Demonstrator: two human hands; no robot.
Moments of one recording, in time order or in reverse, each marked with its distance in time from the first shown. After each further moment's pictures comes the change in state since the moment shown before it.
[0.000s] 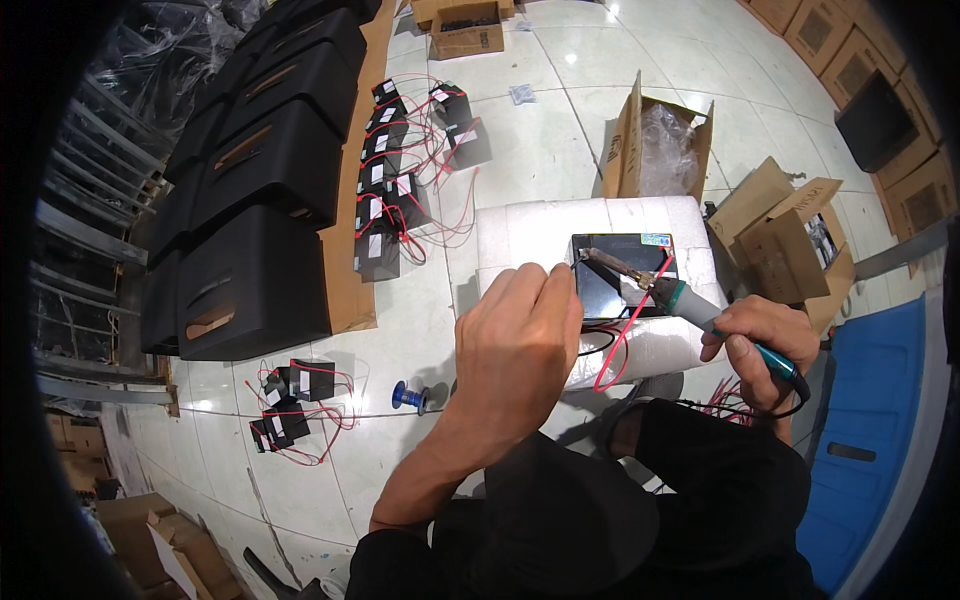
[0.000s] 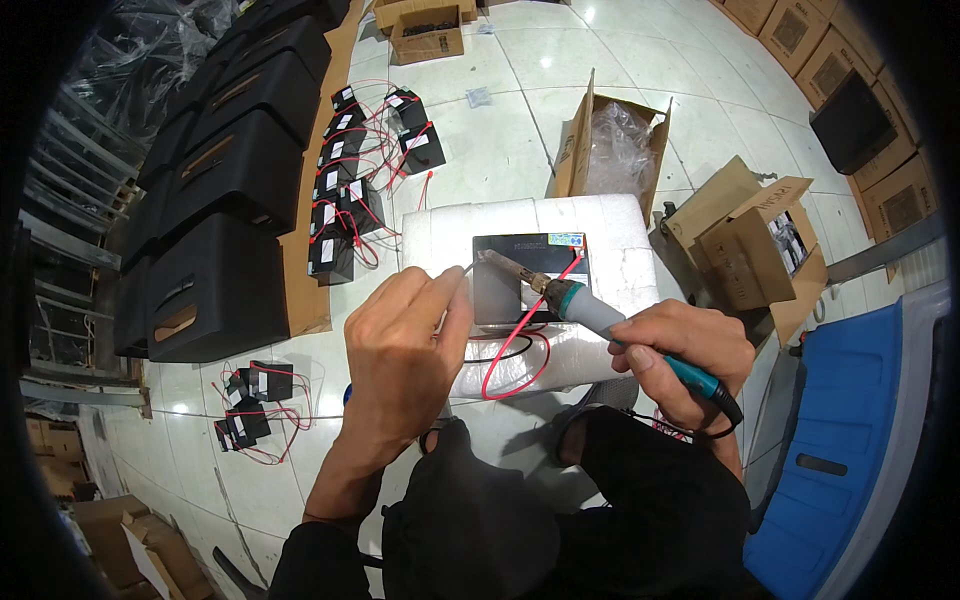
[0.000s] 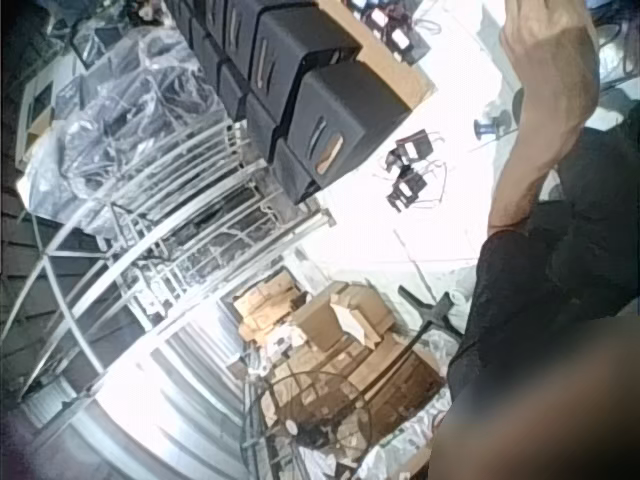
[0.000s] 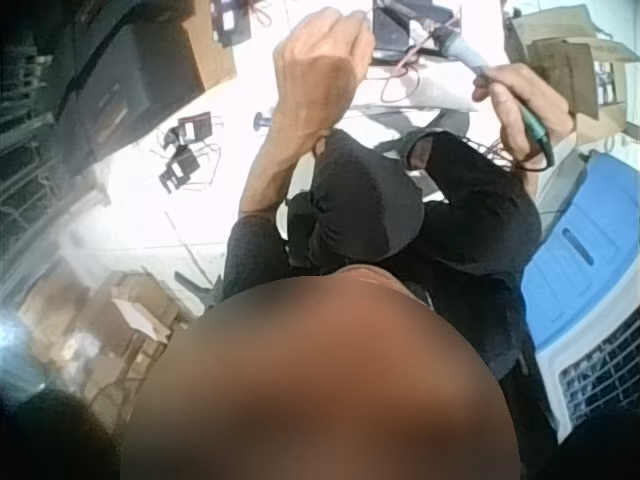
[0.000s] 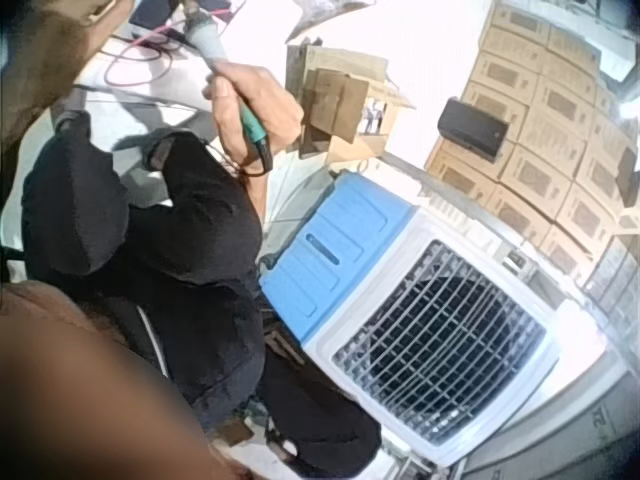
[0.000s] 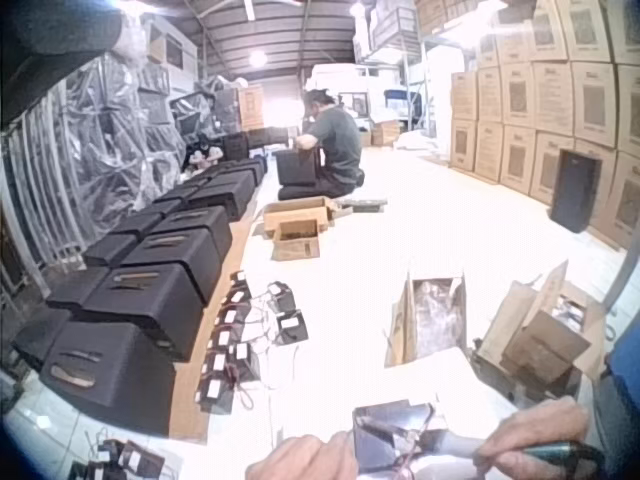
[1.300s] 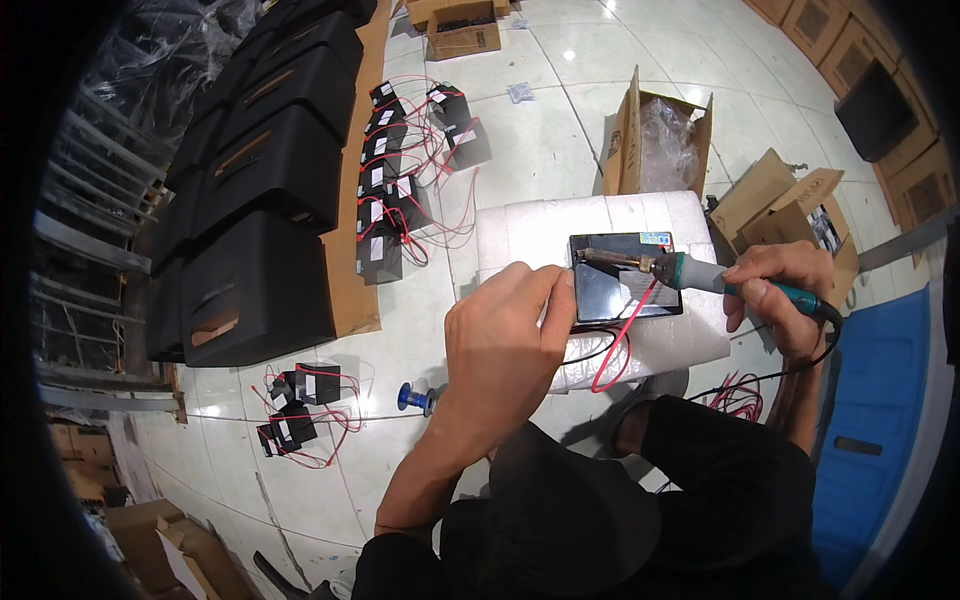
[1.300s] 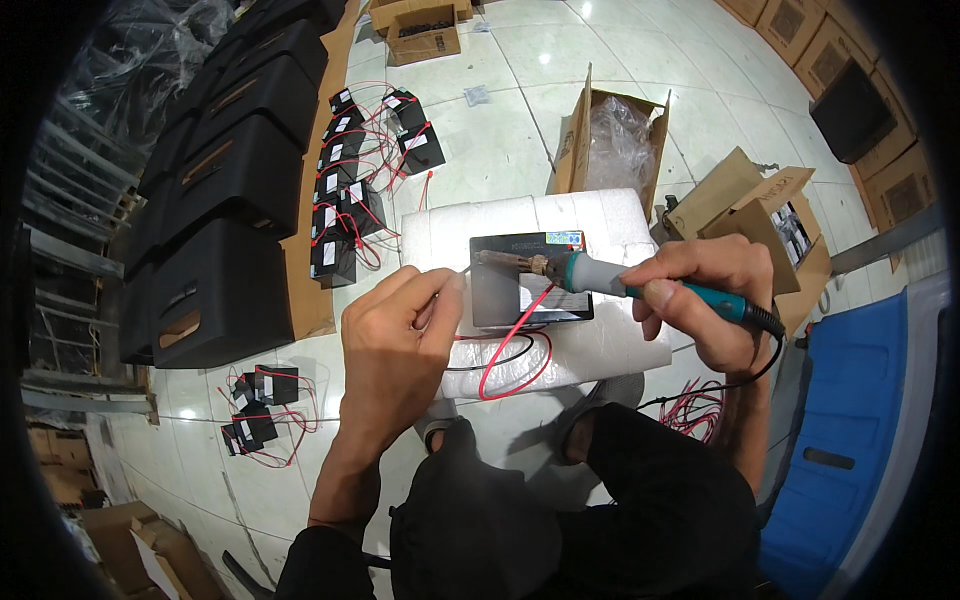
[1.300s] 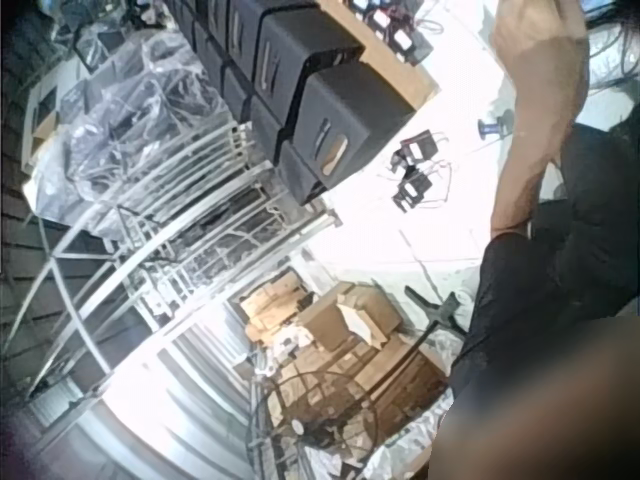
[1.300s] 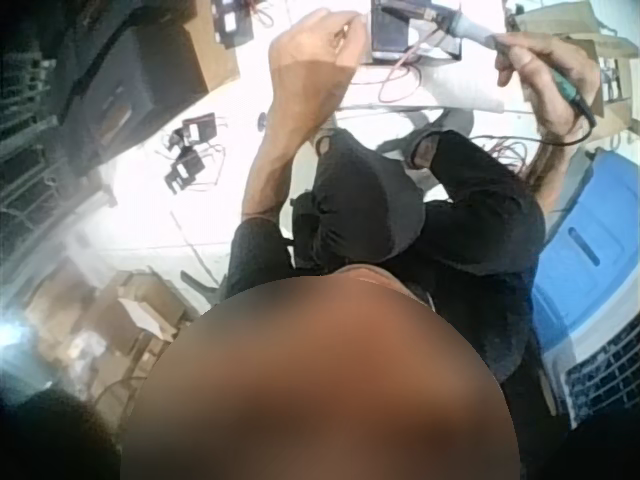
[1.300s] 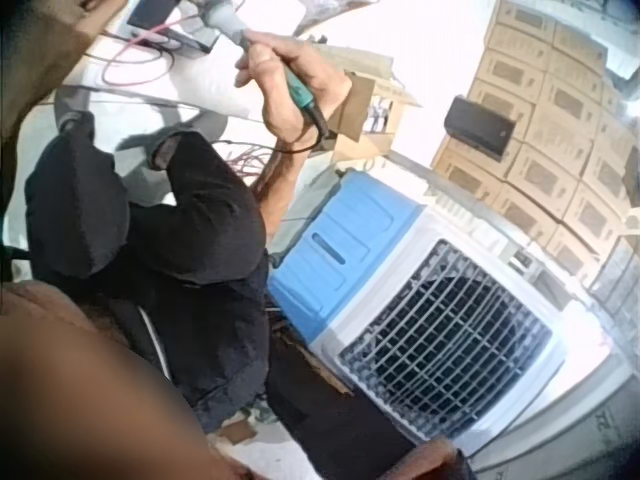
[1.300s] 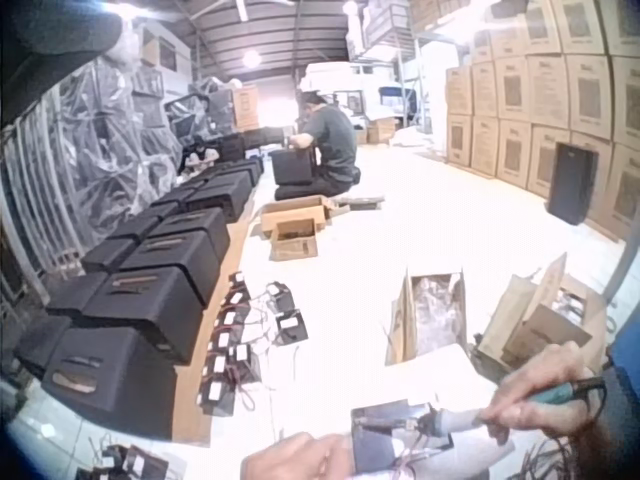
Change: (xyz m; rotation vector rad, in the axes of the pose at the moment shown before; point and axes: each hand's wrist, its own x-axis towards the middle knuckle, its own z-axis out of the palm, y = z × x) left_hand 0.003 -0.004 -0.002 -0.186 -0.060 -0.244; right_hand 0.035 0.004 -0.026 0.138 -0.125 0.222
